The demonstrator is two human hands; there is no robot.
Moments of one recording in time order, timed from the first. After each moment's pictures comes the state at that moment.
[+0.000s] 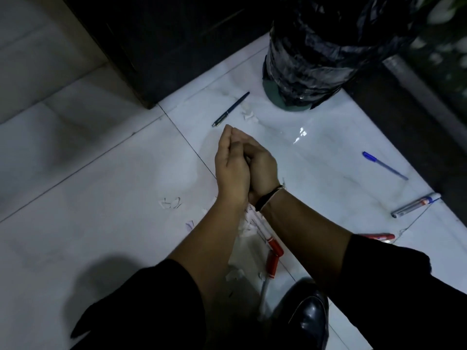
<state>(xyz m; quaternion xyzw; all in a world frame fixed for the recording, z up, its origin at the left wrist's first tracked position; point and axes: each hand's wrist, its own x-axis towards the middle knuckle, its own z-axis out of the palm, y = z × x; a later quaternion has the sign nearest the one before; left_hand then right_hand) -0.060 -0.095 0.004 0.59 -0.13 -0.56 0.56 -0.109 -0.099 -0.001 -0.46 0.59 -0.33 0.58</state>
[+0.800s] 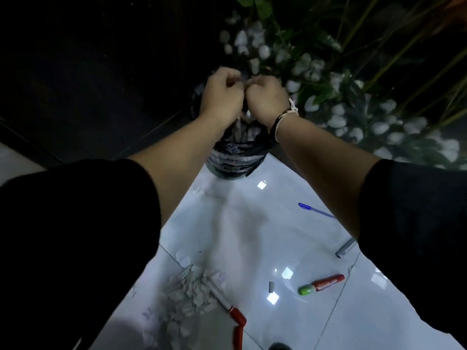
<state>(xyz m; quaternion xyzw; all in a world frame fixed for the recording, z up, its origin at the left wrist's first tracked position) -0.129 -0.318 0.146 0.57 -0.53 -0.45 0.44 -0.229 -0.302 0.169 -0.58 0.71 -0.28 0.29</state>
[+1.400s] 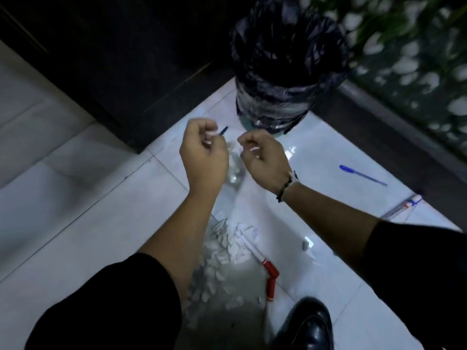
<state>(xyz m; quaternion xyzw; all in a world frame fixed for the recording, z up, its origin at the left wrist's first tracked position) -0.037 -0.155 0.048 0.63 -0.45 -0.32 0.55 -0.174 -0.162 0.024 -0.64 0.59 -0.32 0.36</state>
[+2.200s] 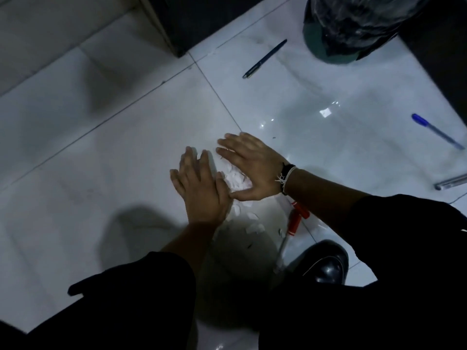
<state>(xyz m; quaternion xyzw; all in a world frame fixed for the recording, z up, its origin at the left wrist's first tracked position) 0.037 0.068 -0.097 0.81 -0.56 -0.12 0.10 -0.119 -0.054 -0.099 -0.95 0.22 -0.04 0.20</state>
